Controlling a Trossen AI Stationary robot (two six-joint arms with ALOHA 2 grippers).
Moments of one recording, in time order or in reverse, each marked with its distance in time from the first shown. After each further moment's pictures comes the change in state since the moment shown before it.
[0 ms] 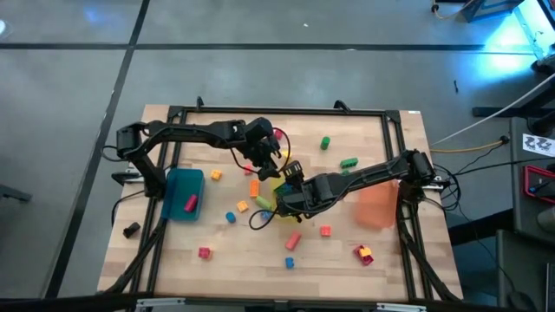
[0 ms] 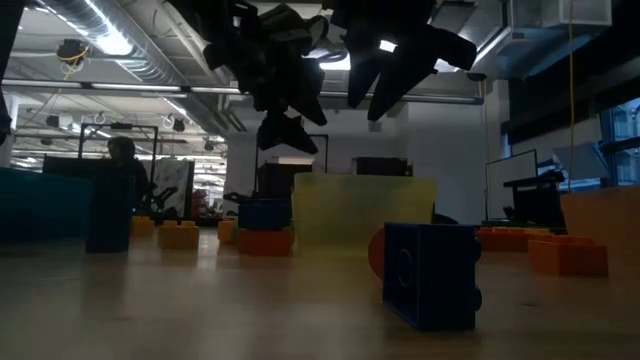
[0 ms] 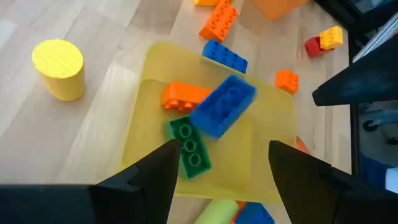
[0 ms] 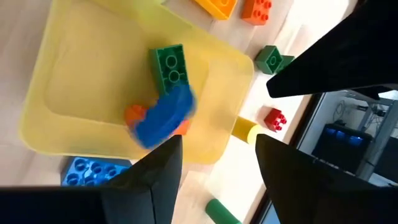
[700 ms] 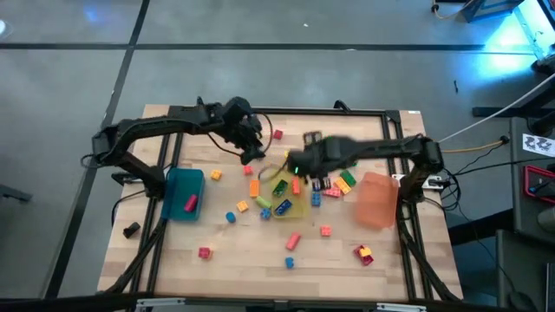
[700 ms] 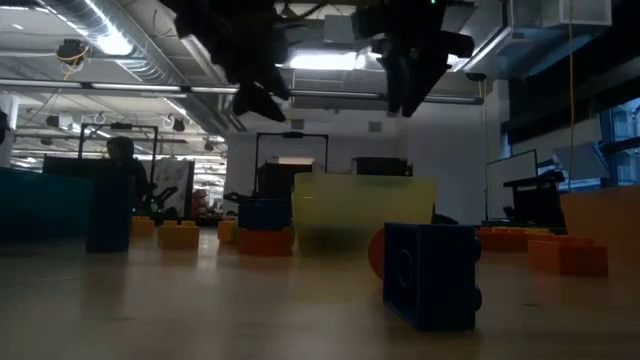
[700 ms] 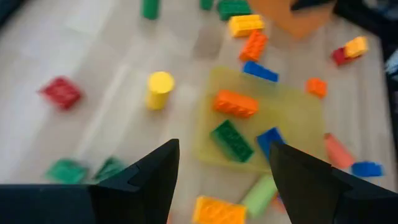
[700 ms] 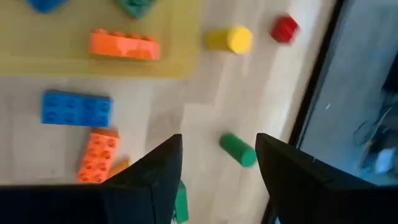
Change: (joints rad) left arm 0.129 -0.228 0.000 -0.202 -0.104 0.207; right arm -0.252 -0.132 -0.009 -0.205 -0.146 0.129
